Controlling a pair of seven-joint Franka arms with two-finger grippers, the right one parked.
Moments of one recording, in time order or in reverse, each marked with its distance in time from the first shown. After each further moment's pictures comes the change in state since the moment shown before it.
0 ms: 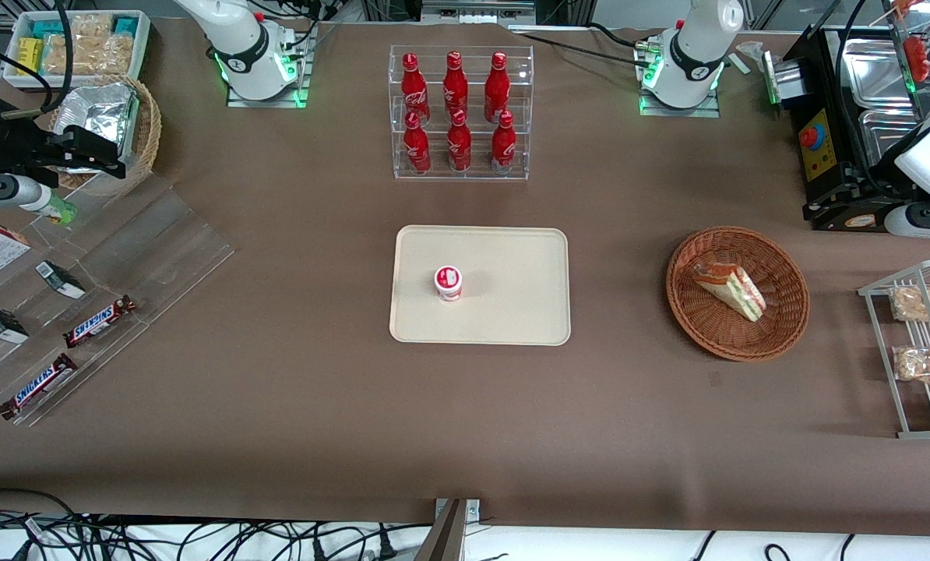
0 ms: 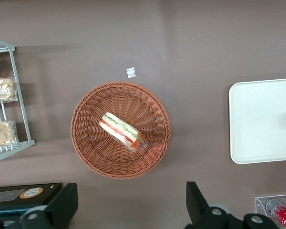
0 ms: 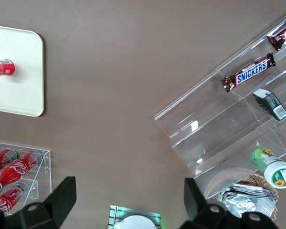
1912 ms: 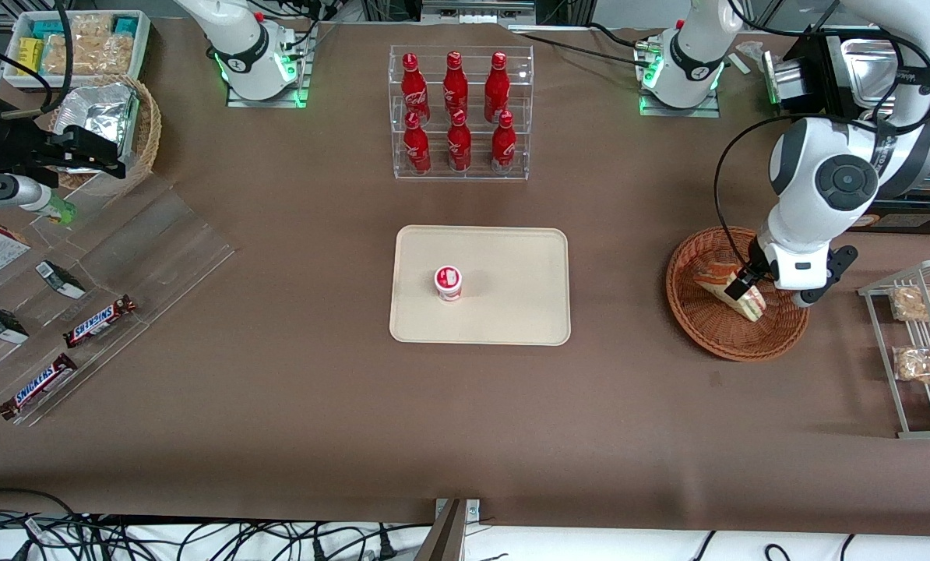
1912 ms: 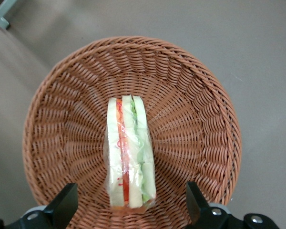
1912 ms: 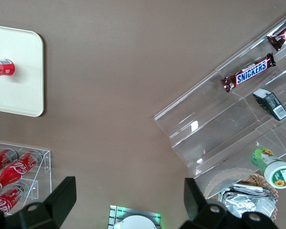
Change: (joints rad) arm 0.017 0.104 -0.003 -0.691 0.229 0.800 -1.059
